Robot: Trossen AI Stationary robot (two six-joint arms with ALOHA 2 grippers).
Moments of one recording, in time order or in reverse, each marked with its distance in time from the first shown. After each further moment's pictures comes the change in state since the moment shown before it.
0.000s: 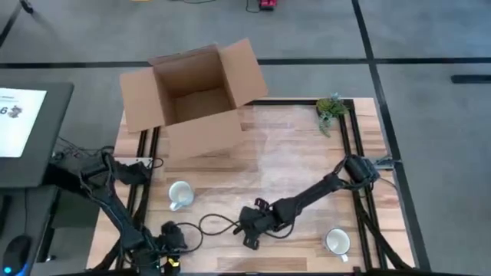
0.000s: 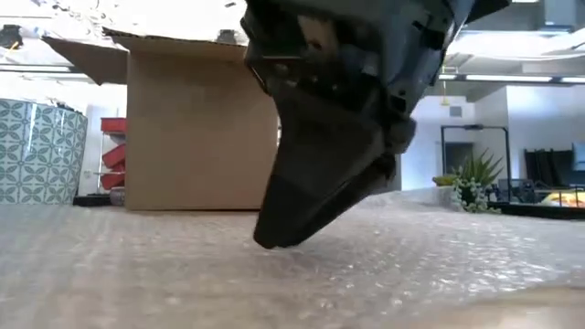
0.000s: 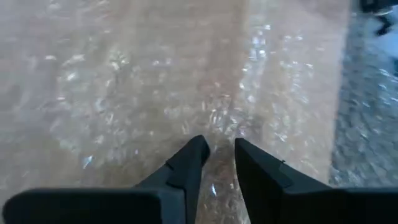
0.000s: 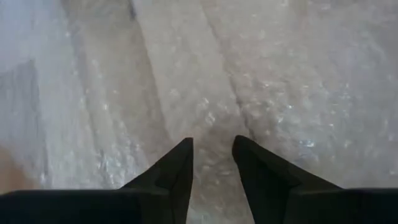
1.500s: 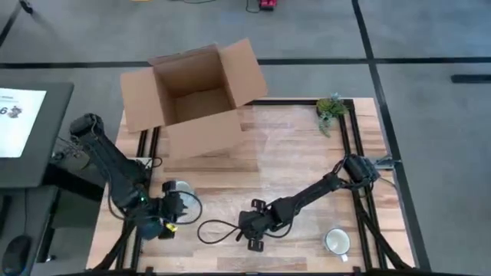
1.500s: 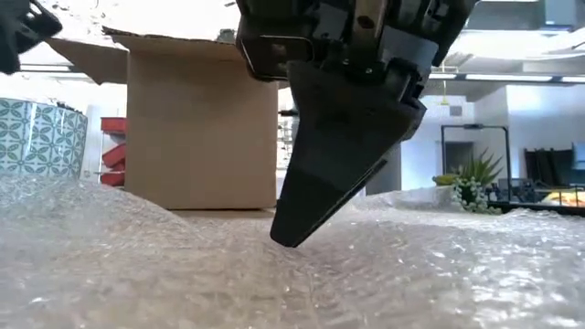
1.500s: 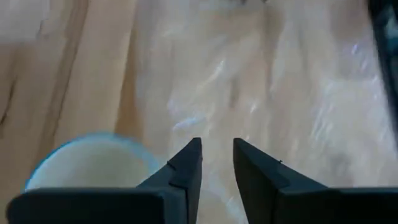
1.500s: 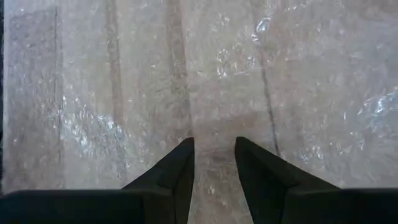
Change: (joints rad) left arm 0.289 -0.571 0.001 -0.460 -0.001 0.631; right arm -0.022 0.000 0.046 -0.075 -0.052 -0.154
